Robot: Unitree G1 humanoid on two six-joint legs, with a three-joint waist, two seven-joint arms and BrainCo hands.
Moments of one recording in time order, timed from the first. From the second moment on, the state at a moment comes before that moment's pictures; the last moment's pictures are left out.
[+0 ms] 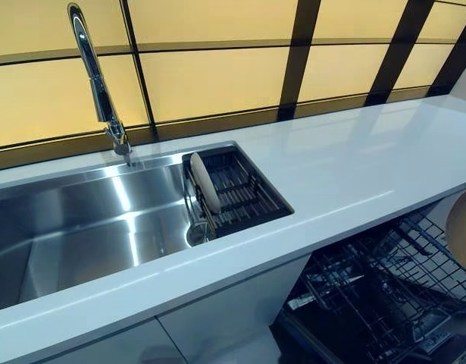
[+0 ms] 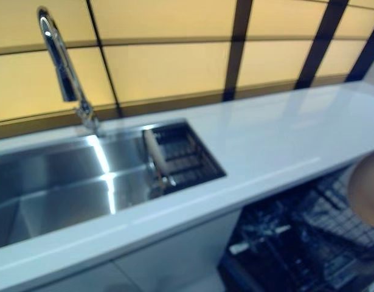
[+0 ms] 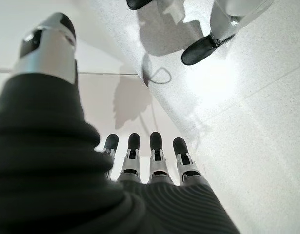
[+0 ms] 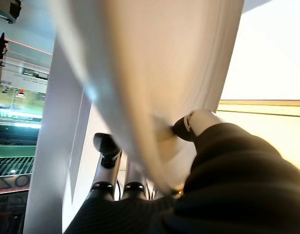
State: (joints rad) left arm -0.02 0.39 -0.24 1.05 -0.10 0.11 -0.01; right arm -0.15 -1.32 -0.12 0.42 -0.44 0.20 -0.03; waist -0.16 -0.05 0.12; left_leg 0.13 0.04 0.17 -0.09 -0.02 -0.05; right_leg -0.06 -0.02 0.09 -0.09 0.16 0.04
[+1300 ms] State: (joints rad) left arm 0.01 0.39 -0.21 0.96 -0.09 0.16 0.00; right arm 0.03 -1.04 -0.02 0.08 -0.93 0.09 0.05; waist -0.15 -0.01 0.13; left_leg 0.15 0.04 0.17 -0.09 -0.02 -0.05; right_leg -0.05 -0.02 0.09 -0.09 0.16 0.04
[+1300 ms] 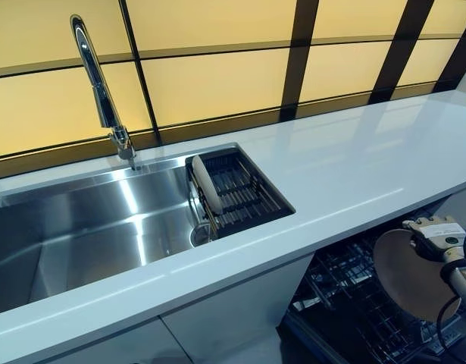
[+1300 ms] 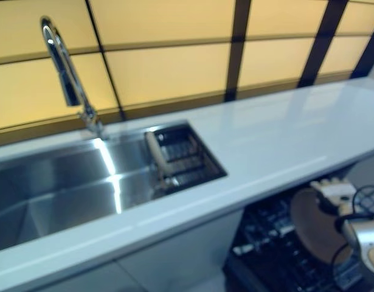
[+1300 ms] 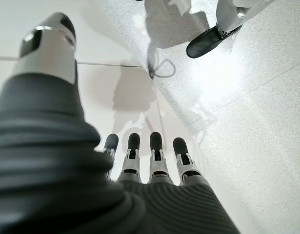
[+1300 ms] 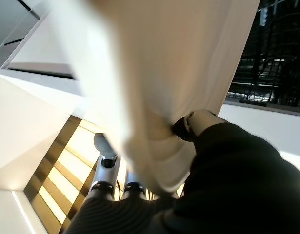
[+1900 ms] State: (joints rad) left arm 0.02 0.37 -0.21 0.96 -0.09 0.17 0.00; right arm 0.02 -0.95 0.11 0.06 -0.93 0.11 0.15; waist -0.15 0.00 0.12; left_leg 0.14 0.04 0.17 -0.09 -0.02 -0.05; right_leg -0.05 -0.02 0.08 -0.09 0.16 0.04
